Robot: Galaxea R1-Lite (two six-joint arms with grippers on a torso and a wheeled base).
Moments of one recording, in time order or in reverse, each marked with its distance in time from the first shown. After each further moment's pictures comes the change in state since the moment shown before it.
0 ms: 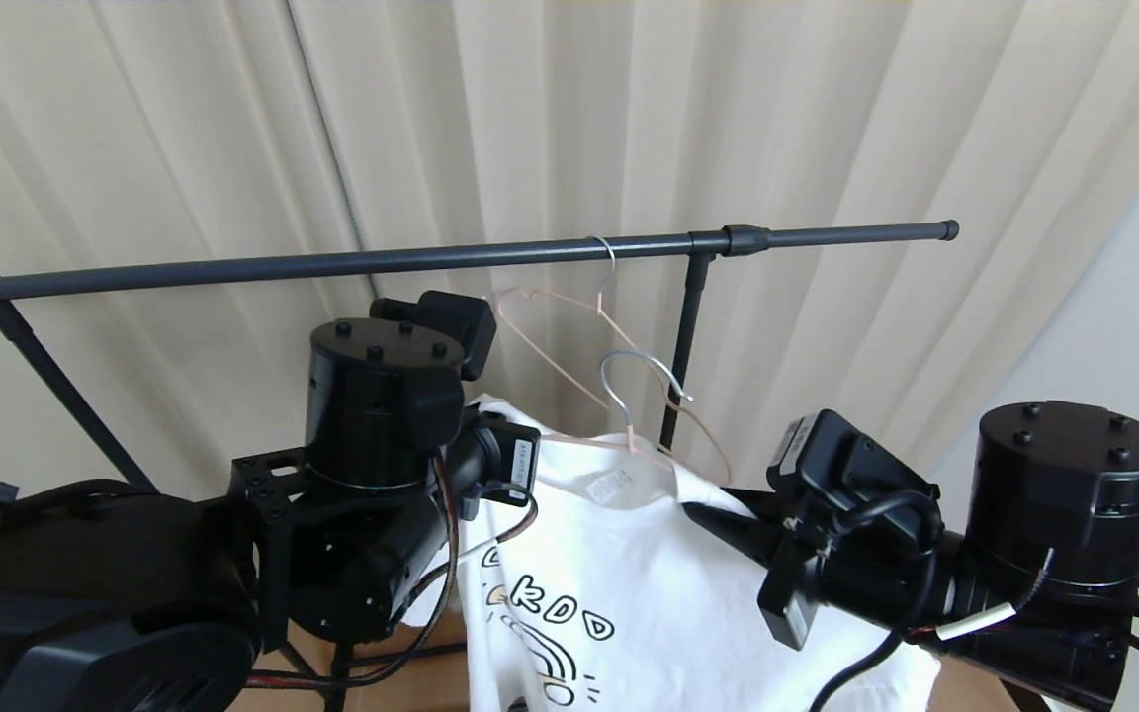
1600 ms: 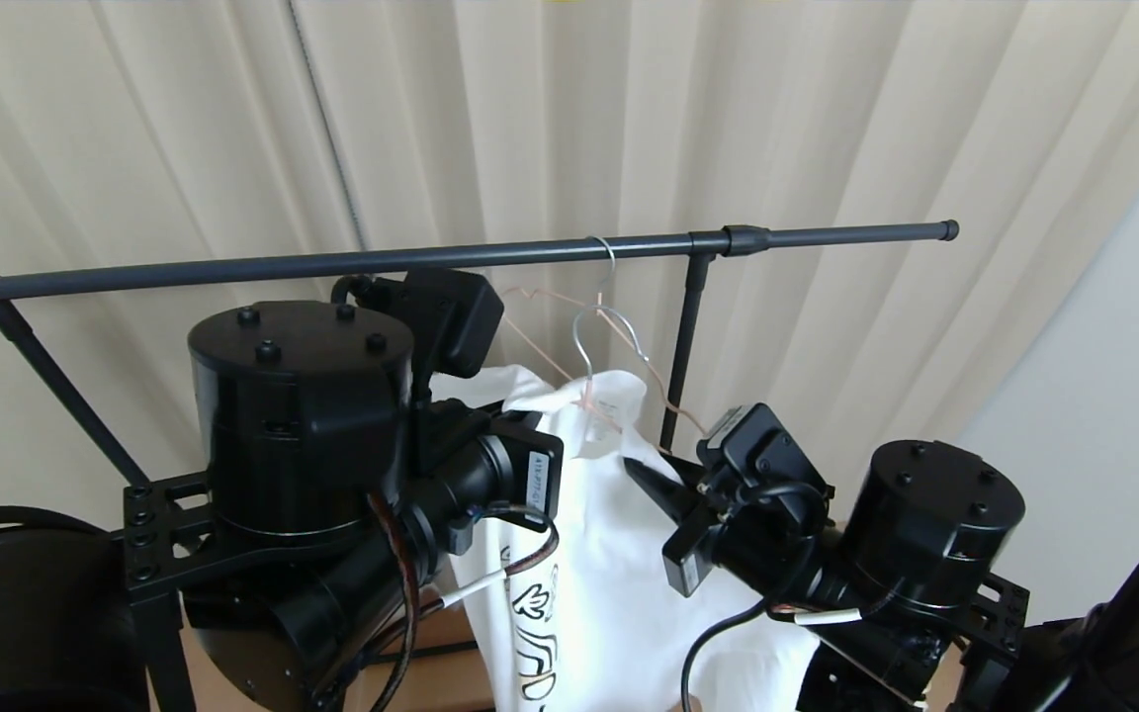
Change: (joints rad) left arm -0.091 -0.103 0.032 -0.005 -0.084 -0.012; right arm 0.044 0.298 0.001 -0.527 -0.113 0.106
